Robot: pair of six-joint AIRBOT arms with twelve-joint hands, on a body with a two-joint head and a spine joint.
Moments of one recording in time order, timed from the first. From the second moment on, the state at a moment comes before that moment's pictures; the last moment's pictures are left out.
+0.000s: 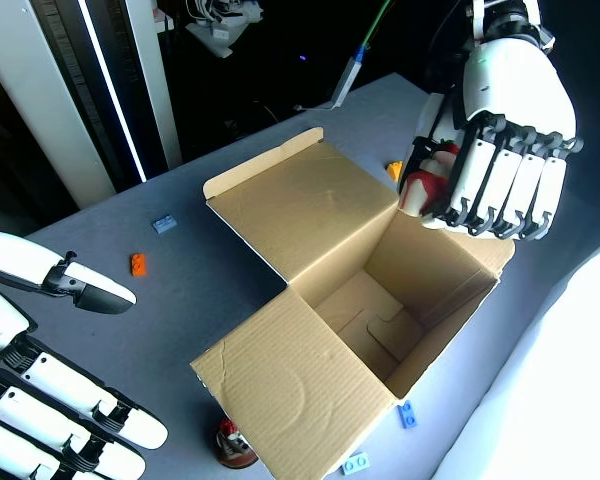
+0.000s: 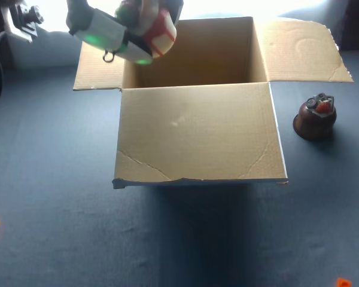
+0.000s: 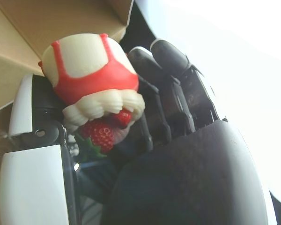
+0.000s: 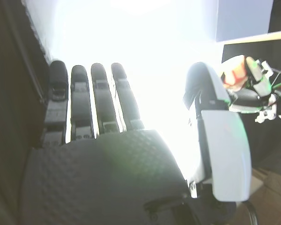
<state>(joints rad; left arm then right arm) 0.00 -1.12 1.44 1.43 -0.47 -0.44 -0.44 -0.56 0.81 0.55 0.51 -1.10</state>
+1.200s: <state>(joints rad) 0.12 -1.31 1.64 1.24 -0.61 -0.16 -0.43 -0.58 0.81 0.53 0.51 -1.10</state>
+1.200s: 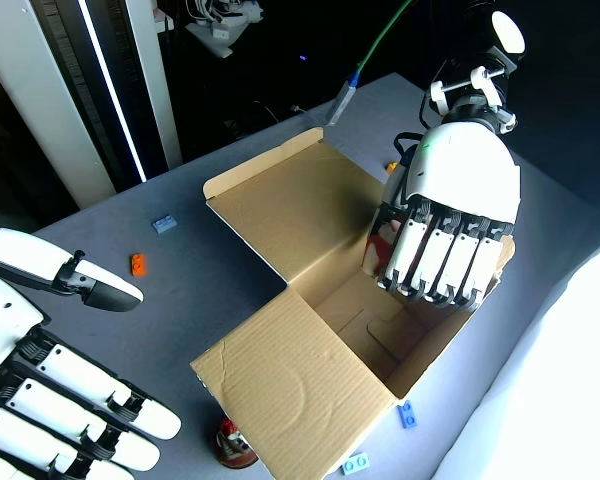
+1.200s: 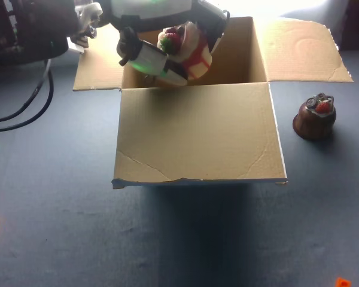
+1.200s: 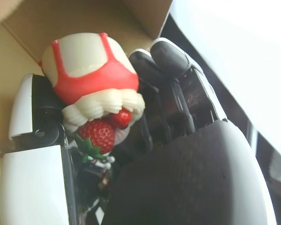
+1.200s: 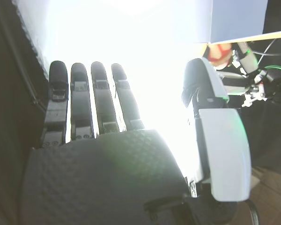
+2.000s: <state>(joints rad) 0.13 -1.33 1.67 1.25 -0.62 -0.15 -0.43 -0.58 0.81 0.53 0.51 -1.10</state>
